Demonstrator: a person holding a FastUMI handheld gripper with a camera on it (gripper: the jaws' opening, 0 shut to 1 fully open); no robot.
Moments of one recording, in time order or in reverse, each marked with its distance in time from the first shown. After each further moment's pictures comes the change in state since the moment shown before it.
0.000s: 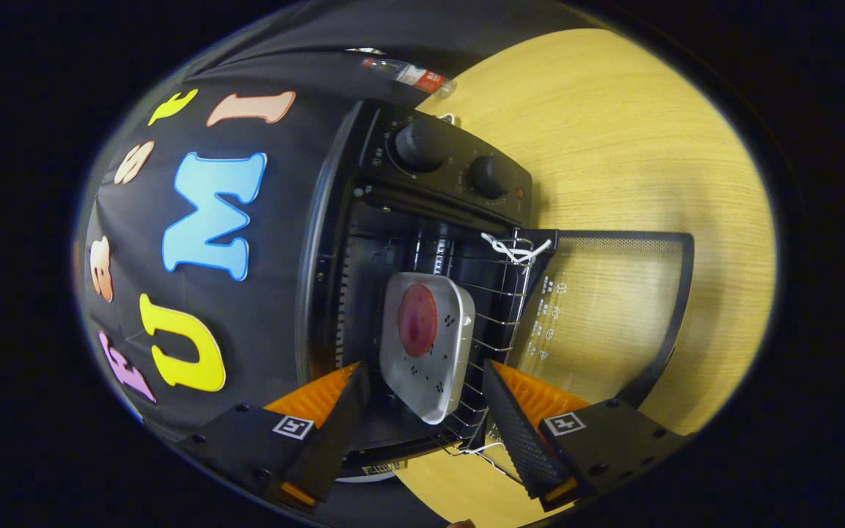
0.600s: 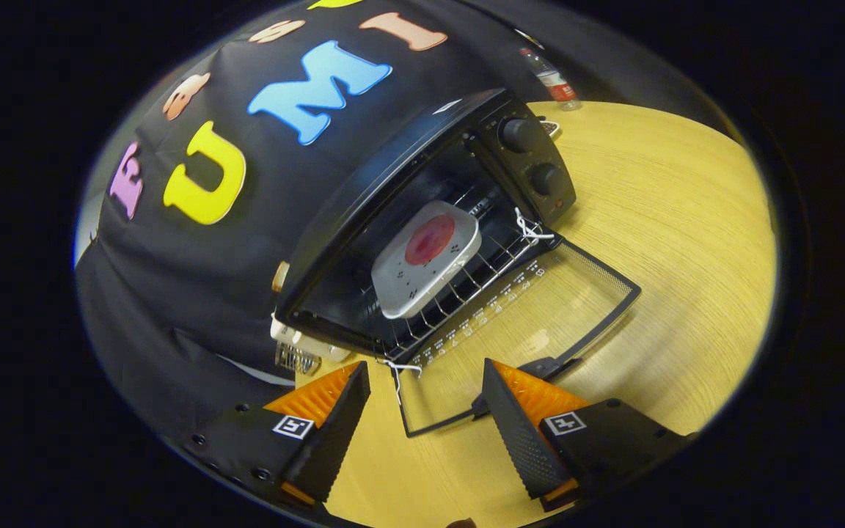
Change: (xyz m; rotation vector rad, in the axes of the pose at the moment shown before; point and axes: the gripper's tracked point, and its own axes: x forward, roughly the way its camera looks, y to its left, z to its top) arm -0.082 -0.061 -0.055 -0.631 0.214 0.007
